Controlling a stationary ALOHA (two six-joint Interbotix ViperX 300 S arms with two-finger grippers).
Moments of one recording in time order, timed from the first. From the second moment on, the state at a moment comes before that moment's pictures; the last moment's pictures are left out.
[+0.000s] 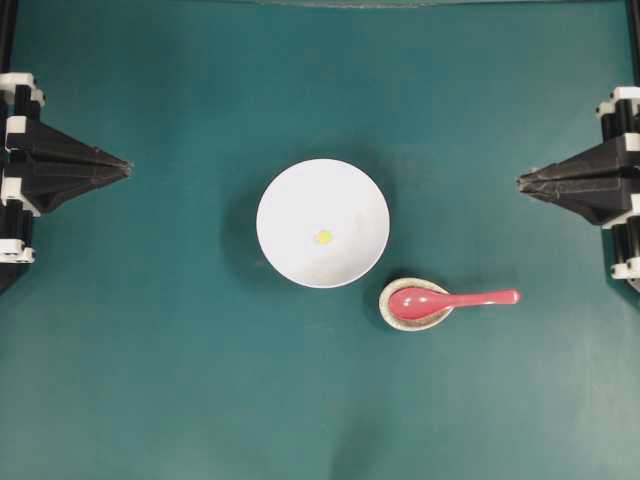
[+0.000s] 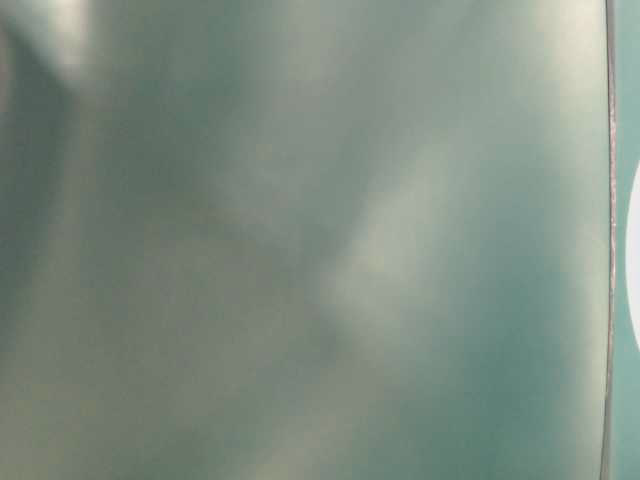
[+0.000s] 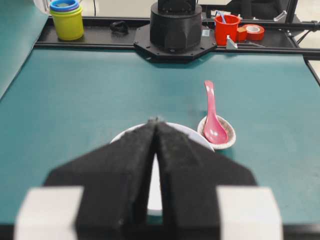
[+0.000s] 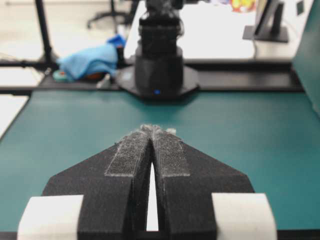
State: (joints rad) left arm 0.05 -0.96 1.14 0.01 -0.10 0.00; right arm 0.00 -0.92 1.17 0.00 -0.30 0.00
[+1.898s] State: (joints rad) left arm 0.05 -0.91 1.14 0.02 -0.18 0.00; right arm 0.31 -0.18 1.34 0.28 -0.92 0.01
